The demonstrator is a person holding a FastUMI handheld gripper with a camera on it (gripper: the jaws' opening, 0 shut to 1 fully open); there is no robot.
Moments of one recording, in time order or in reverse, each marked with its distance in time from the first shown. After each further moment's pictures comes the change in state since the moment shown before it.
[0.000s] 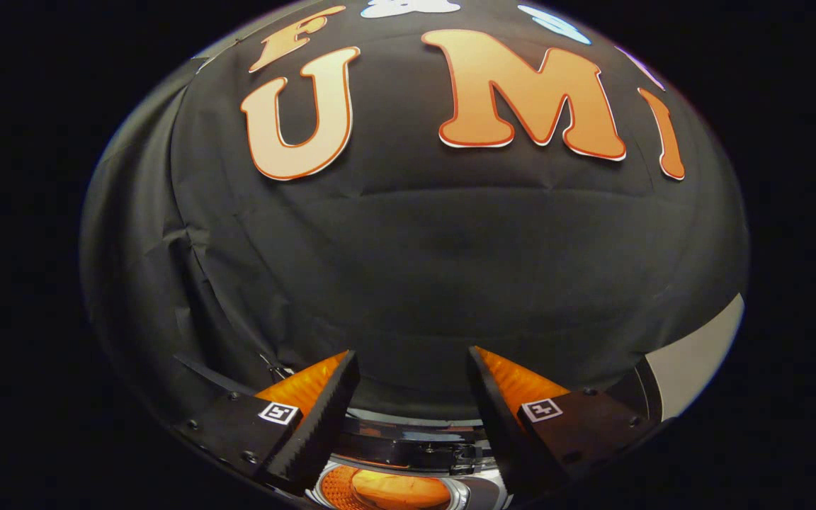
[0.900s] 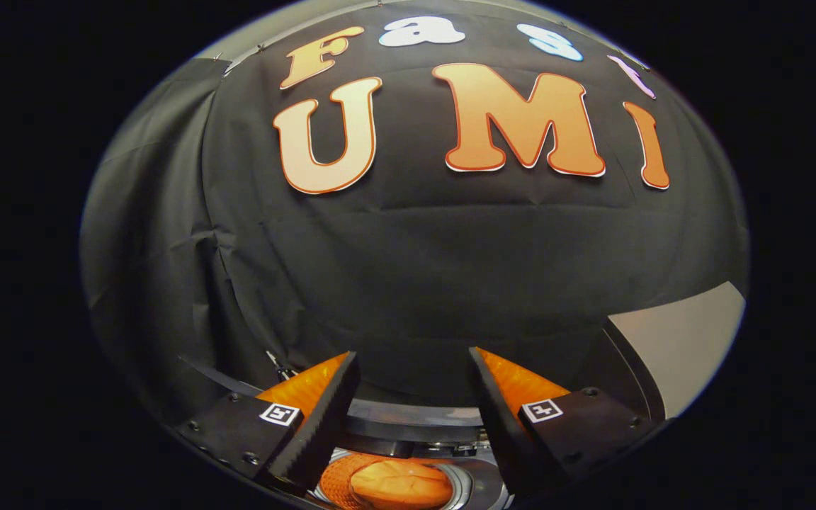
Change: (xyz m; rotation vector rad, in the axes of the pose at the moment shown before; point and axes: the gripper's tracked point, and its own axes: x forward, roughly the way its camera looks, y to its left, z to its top) arm -0.051 0.007 -0.021 -0.025 -0.092 0.022
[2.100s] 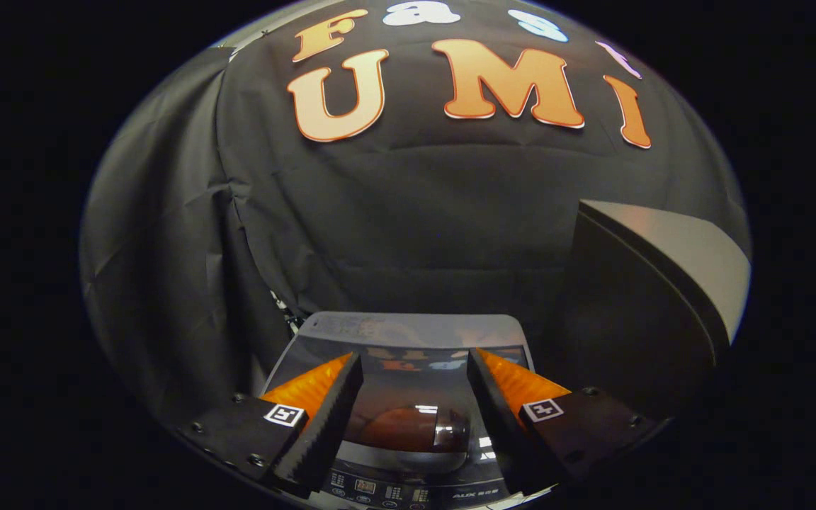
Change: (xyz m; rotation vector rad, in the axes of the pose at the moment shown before) arm -0.088 0.020 -0.107 0.010 0.128 -0.010
